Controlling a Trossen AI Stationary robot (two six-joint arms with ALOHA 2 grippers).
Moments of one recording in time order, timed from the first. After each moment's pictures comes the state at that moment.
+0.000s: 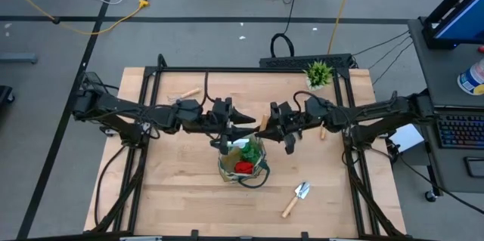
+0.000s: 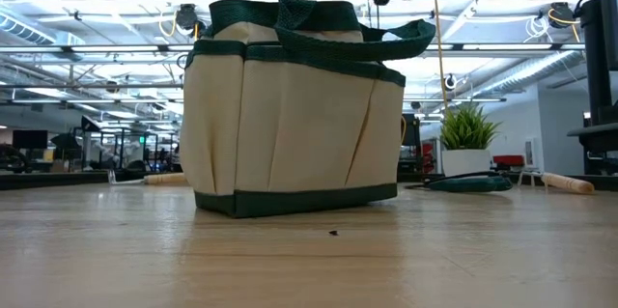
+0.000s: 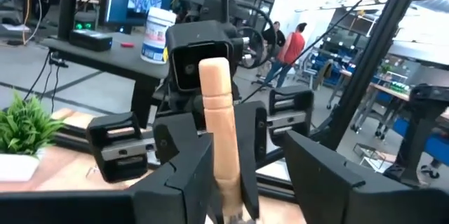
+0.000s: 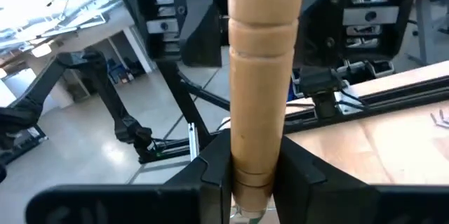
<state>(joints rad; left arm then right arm) -0.10 1.44 1.04 0.48 -0.06 -0.30 0.03 1.27 0.80 0.51 -0.24 0.41</state>
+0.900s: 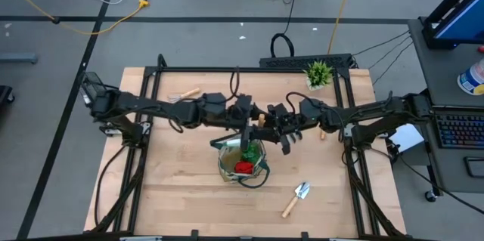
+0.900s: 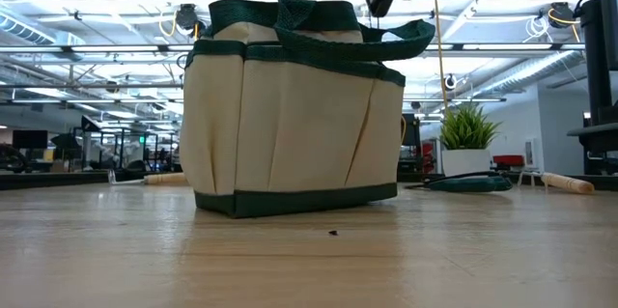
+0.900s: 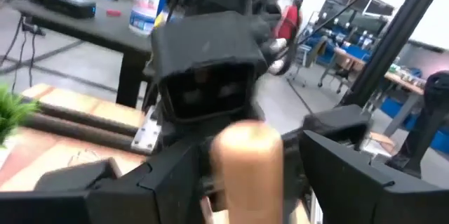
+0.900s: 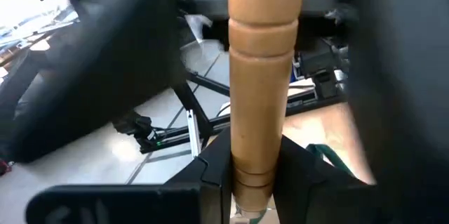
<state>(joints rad) -0.03 1.64 1.28 0.34 0.10 -0.34 0.02 1.31 0.80 0.50 -0.27 0.45</state>
